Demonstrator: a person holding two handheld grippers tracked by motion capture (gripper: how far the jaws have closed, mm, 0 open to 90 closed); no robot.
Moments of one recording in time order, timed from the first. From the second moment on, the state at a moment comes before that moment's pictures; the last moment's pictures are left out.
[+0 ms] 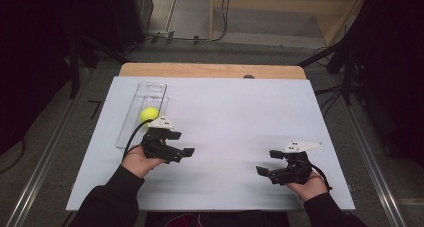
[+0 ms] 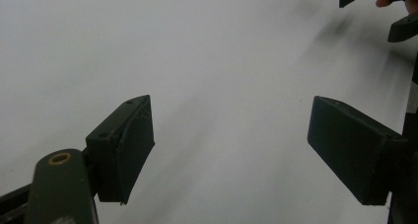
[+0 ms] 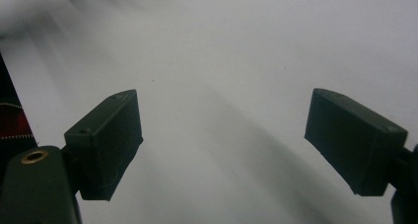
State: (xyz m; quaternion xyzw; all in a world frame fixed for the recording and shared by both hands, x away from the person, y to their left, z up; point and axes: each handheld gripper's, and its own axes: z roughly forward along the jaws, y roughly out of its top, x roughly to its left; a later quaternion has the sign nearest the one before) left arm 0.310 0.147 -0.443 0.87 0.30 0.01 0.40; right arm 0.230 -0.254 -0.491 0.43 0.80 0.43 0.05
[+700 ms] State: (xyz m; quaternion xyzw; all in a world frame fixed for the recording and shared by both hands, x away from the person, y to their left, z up) left arm 0.287 0.160 -0.462 0.87 0.28 0.01 0.41; right arm 0.230 -0.253 -0.491 0.43 0.79 0.43 0.05
